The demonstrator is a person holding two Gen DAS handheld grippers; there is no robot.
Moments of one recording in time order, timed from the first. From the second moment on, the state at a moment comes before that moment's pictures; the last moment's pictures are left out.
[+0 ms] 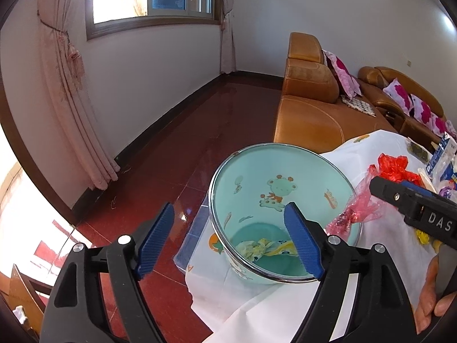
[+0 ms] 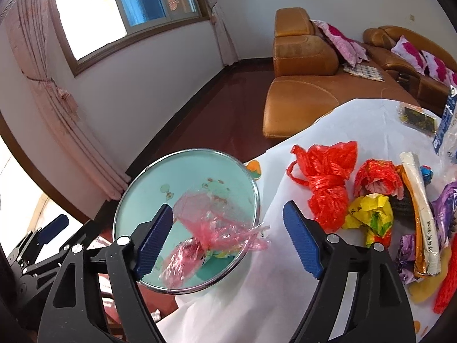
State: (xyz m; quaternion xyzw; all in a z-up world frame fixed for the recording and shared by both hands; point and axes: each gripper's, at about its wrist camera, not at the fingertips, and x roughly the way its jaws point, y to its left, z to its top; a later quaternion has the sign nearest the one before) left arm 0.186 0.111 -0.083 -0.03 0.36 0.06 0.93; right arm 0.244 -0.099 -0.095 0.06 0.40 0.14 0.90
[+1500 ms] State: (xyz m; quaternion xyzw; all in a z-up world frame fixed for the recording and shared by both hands) left arm 0.184 -0.018 -0.081 0.03 0.36 -0.06 0.93; right arm 0.122 -0.343 -0.097 0.15 0.34 -0.20 0.91
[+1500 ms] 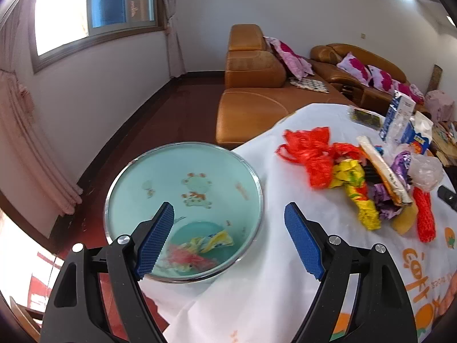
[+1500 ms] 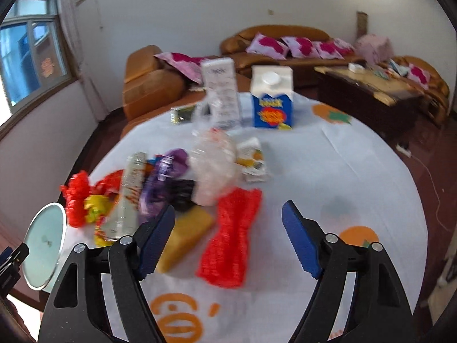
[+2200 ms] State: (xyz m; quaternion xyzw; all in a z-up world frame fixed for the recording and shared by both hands) left arm 0.215 -0.085 -0.085 0.07 0.35 -0.07 0.93; right arm 0.139 -0.362 -0.137 0.18 0.40 -0.19 0.88
